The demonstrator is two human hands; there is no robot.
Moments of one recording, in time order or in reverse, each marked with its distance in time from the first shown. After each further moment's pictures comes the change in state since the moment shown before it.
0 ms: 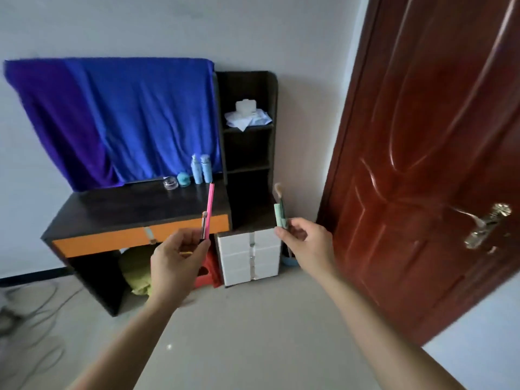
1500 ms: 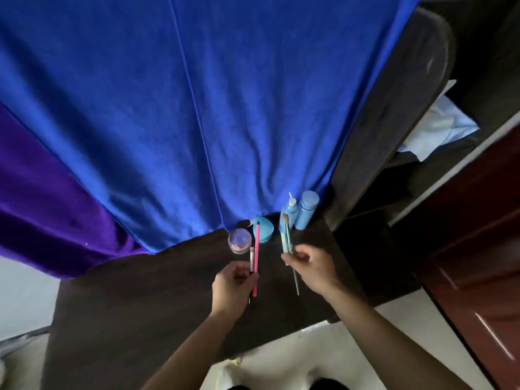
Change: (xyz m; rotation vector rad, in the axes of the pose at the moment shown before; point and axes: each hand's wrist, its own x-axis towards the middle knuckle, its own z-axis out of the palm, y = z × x) left_hand 0.623 -0.396 -0.007 0.041 -0.346 -0.539; right_hand 0.478 0.097 0.575 -0.128 -0.263 0.545
